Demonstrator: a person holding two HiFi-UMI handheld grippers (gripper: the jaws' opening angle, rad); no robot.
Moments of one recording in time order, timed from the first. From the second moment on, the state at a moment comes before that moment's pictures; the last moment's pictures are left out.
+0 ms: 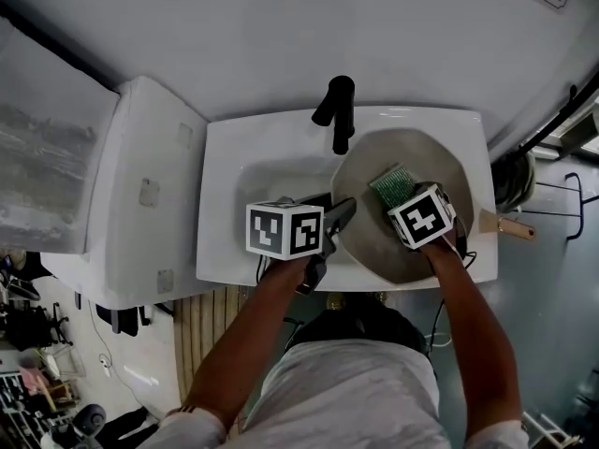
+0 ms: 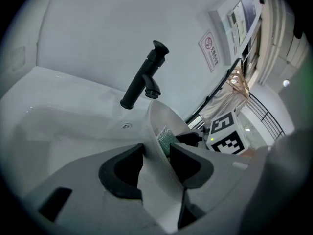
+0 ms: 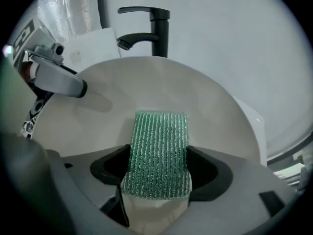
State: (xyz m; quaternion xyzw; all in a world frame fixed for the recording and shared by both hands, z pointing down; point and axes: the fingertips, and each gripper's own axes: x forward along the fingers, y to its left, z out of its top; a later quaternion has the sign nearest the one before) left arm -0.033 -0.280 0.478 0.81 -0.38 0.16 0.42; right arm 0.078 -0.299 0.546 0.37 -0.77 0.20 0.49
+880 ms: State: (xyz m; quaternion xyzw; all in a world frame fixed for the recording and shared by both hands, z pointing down) left arm -0.033 -0.280 0.477 0.81 -0.37 0.15 0.42; right arm 0.082 -0.253 0.492 0.33 -0.79 0.25 0.44
